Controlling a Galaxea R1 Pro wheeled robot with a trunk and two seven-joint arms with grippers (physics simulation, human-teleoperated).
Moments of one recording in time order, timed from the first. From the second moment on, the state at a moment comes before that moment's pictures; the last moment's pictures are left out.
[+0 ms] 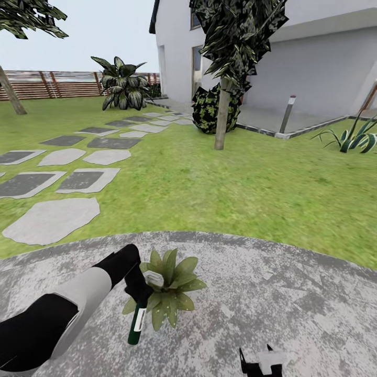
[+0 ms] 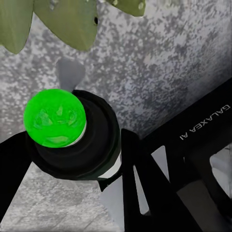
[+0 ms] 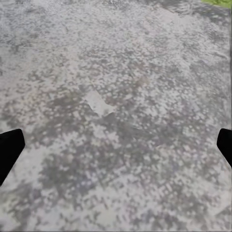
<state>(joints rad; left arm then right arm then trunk) -1.03 -0.02 -0.42 -0.26 -0.55 1.01 -1.07 -0.34 0.05 -0.52 -0.16 0.67 -0.74 -0.09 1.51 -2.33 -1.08</state>
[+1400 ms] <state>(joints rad) -0.92 -0.01 -0.41 -0.28 -0.55 1.00 -1.06 -0.30 0.05 -0.52 -0.03 0.67 -0.76 -0.09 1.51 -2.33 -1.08</state>
